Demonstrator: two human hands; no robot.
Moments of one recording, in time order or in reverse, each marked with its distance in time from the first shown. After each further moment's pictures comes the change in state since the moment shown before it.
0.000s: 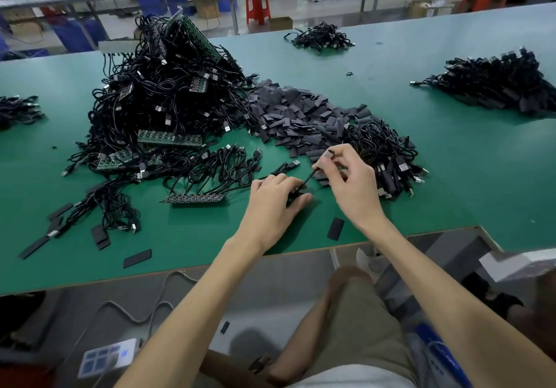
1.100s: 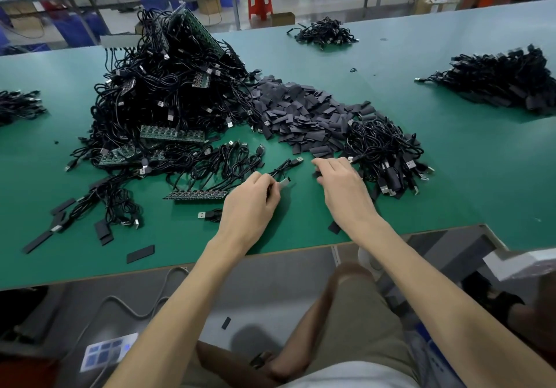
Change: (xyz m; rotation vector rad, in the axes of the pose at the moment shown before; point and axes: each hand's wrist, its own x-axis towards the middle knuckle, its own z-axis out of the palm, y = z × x) left_hand -0.015 -0.019 -0.019 0.099 0.070 -0.157; right_hand -0.006 0.004 0.015 -0.812 -0.249 -0.089
